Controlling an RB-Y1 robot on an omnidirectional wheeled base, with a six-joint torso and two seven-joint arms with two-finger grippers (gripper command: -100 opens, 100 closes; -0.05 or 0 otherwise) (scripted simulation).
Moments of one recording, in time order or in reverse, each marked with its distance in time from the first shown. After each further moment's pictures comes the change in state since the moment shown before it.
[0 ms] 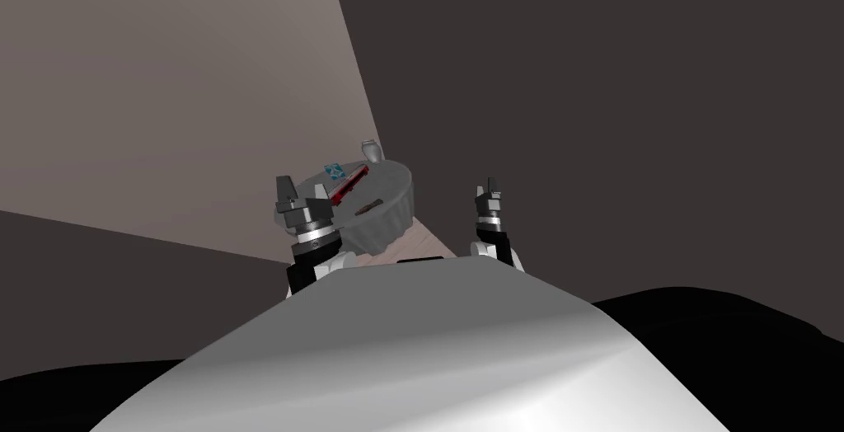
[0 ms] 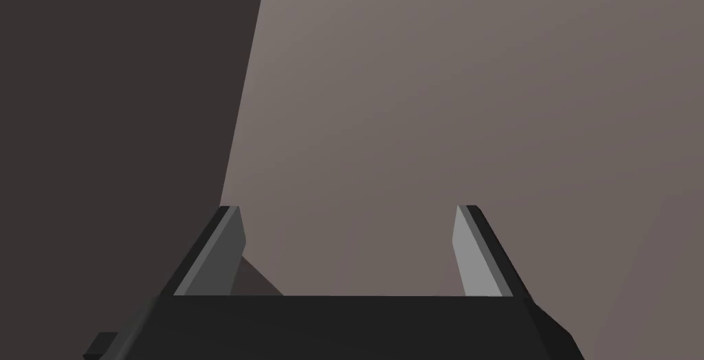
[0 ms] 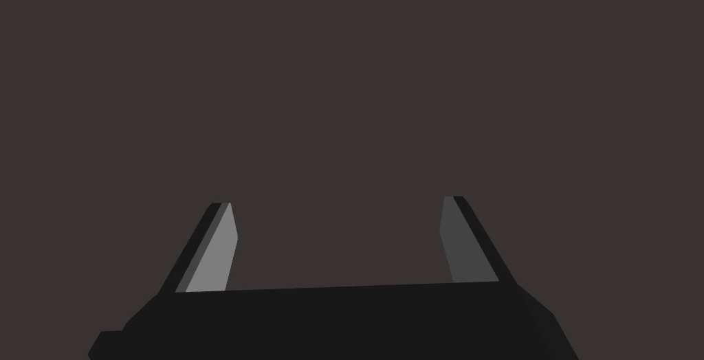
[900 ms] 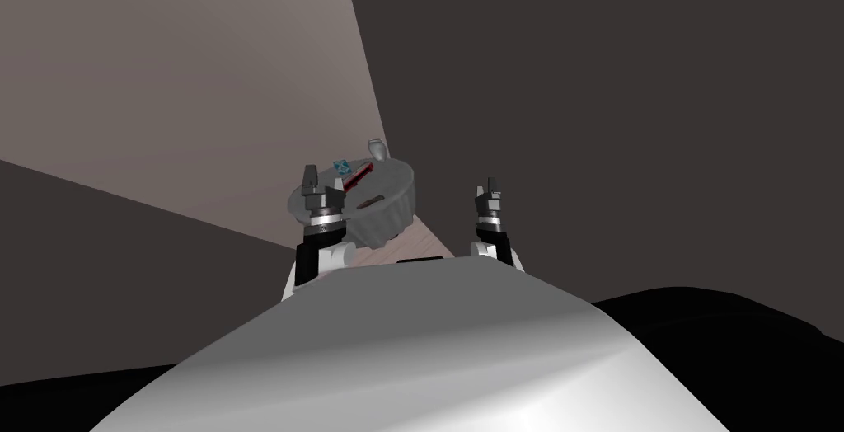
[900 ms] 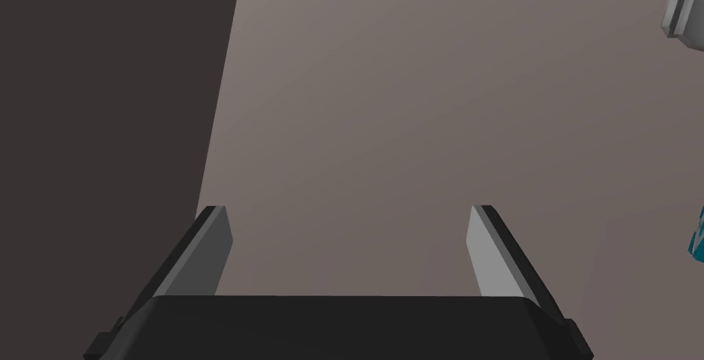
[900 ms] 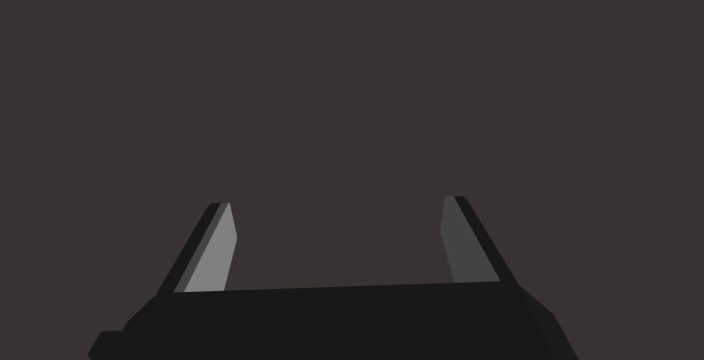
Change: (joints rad) left arm -0.139 0.122 0.000 0.030 -0.011 0.198 0.054; right arm 0.000 0.000 0.000 0.000 0.000 0.000 0.000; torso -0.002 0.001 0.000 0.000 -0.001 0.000
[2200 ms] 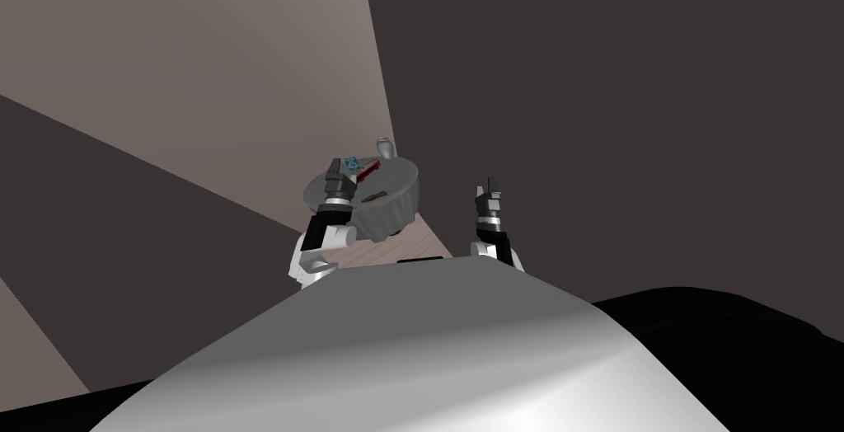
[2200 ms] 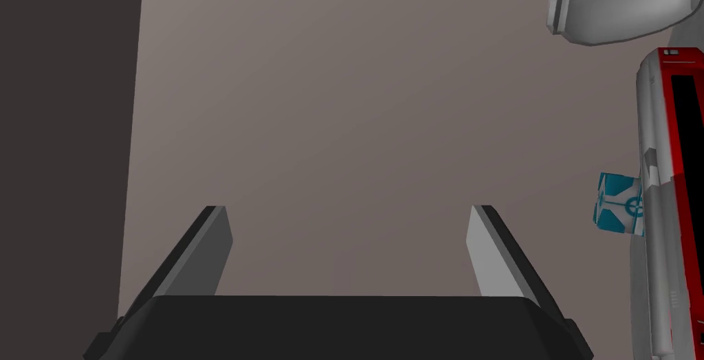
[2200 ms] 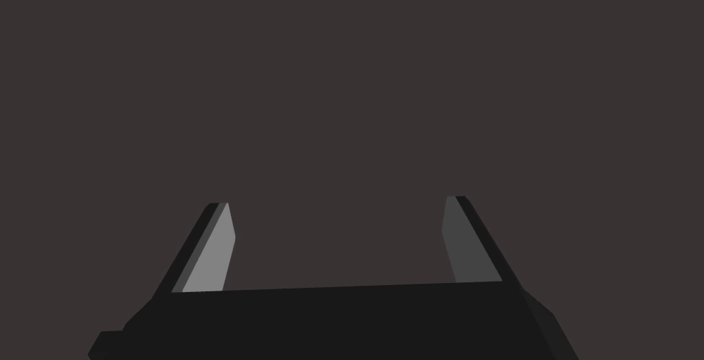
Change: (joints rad) left arm -0.220 0.094 0.023 0.074 -0.025 0.346 0.081; right arm 0.000 0.000 0.000 0.000 0.000 0.000 0.000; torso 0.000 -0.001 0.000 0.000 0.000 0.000
